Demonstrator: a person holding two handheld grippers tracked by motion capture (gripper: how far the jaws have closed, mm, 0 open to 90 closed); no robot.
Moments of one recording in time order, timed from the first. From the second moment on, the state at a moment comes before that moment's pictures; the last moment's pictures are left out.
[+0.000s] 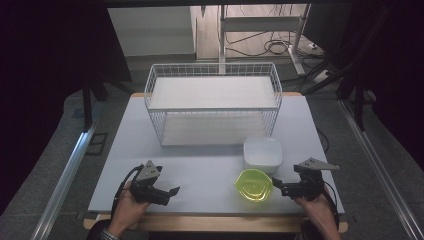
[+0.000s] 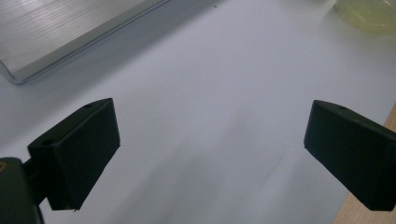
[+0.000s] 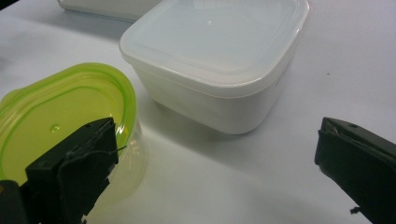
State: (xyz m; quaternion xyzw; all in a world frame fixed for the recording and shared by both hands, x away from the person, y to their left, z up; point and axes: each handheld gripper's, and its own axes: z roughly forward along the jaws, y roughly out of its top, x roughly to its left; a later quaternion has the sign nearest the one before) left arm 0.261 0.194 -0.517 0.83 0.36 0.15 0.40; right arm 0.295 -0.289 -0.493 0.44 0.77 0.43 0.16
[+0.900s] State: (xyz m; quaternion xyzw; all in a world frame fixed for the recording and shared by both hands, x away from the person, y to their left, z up) left arm 0.259 0.186 -0.521 0.84 0.34 0.16 0.38; right arm 0.284 -0.282 -0.473 0.41 0.80 0.42 0.14
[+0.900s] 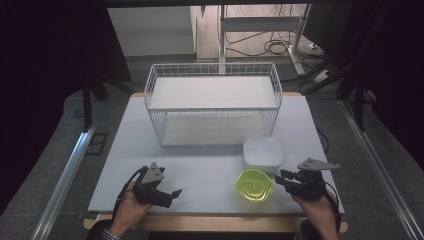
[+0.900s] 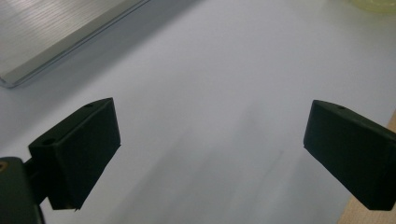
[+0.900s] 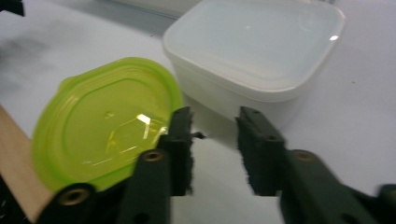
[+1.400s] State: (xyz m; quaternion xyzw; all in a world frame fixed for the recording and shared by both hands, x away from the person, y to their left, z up) left arm 0.259 0.184 -0.522 0.85 0.34 0.17 0.37; right arm 0.273 -0.257 -0.467 0.36 0.83 0.42 0.12
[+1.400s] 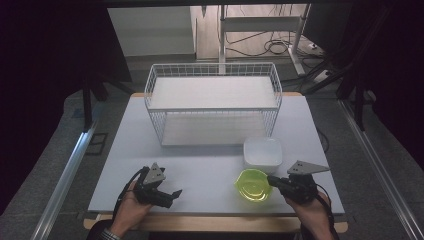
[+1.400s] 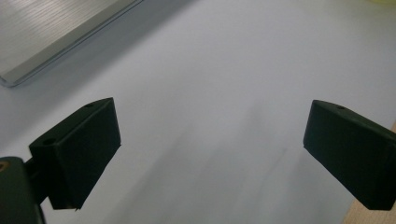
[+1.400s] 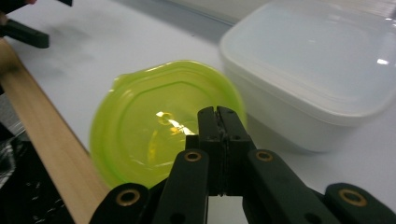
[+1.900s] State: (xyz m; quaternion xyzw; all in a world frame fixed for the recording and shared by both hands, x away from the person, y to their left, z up) left arm 0.260 0.182 -0.522 0.85 0.34 0.17 0.37; right arm 0.271 -0.185 -0.465 0.28 0.86 0.41 0.09
